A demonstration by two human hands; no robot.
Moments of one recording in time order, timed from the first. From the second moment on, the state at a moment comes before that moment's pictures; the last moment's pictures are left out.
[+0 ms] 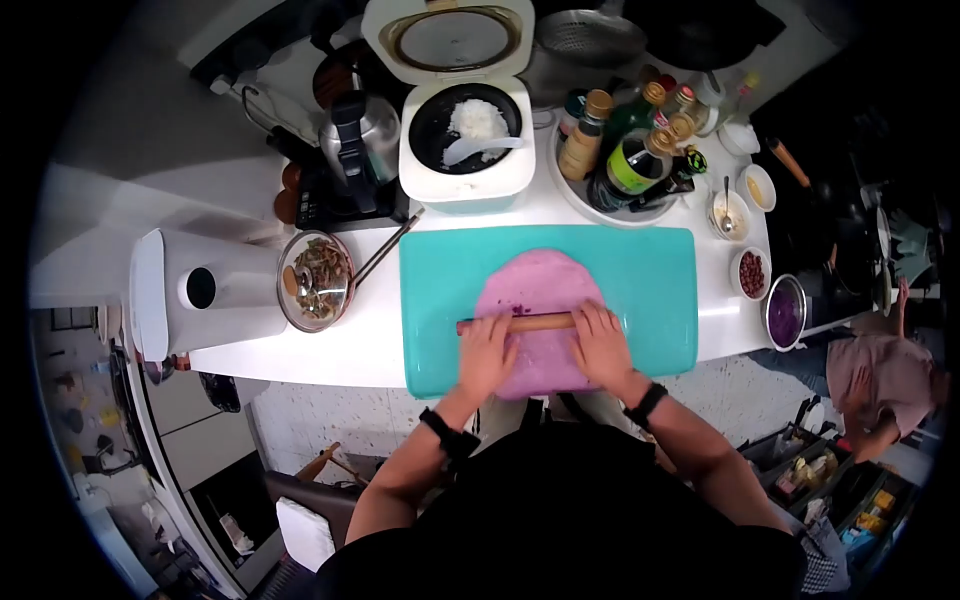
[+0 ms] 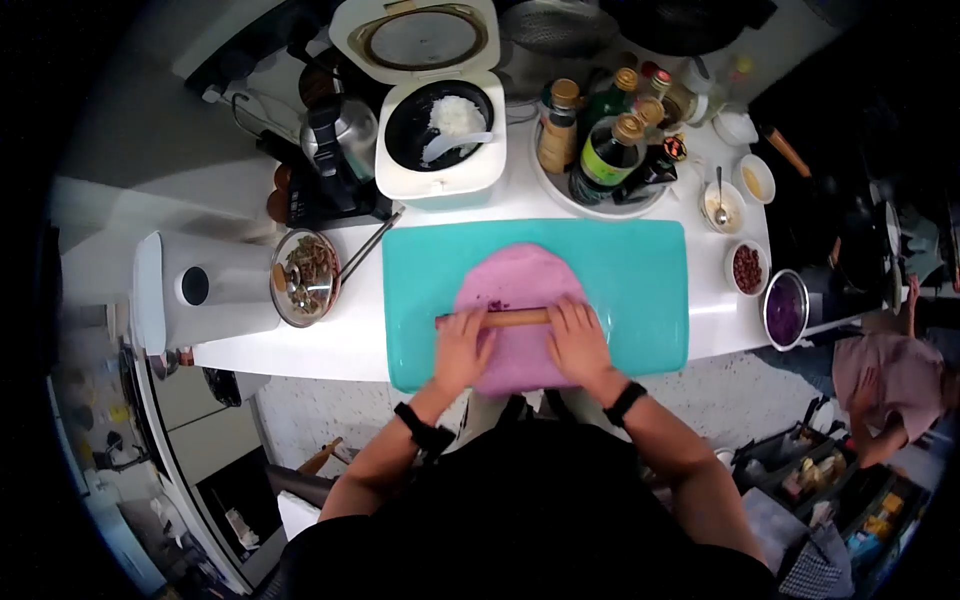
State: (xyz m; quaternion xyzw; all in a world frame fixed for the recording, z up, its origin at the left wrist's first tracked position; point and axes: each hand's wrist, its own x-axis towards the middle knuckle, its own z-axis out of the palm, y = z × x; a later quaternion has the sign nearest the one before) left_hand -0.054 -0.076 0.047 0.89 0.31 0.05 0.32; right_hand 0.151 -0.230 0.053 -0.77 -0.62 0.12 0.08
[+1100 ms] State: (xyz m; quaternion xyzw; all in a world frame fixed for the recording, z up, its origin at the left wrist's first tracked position) left_hand 0.085 -0.035 0.002 0.95 0.28 0.05 0.15; right_hand 0.243 -0.165 0.005 -0.81 -0.58 0.05 0.09
